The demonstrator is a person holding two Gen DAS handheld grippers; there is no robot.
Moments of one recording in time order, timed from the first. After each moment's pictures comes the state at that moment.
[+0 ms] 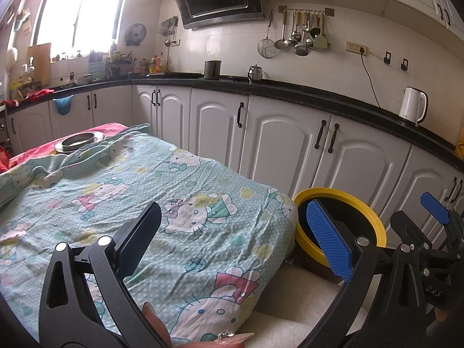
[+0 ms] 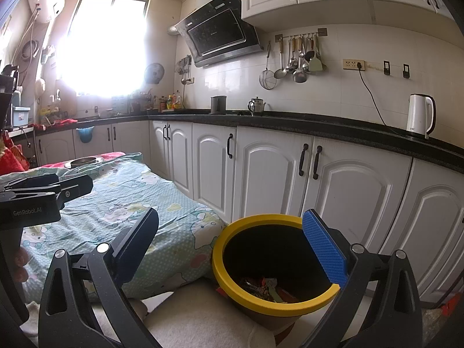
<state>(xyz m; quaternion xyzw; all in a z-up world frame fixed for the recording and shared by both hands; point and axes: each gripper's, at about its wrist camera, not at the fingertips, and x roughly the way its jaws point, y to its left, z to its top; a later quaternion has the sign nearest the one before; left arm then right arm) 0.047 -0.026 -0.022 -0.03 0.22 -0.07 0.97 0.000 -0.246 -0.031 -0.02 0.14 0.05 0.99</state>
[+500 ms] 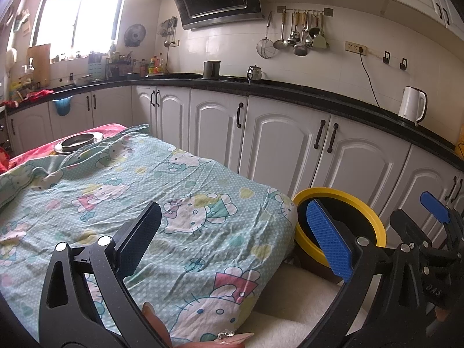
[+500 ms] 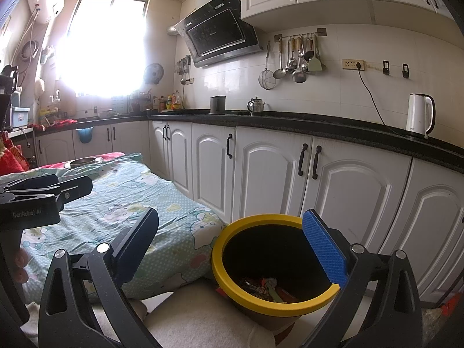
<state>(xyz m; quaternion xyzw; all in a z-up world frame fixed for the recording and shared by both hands) 0.046 -0.027 -0.023 -0.03 0.21 -0.07 0.97 0.001 -0.247 -0.031 -0.02 0.14 0.05 0.99</state>
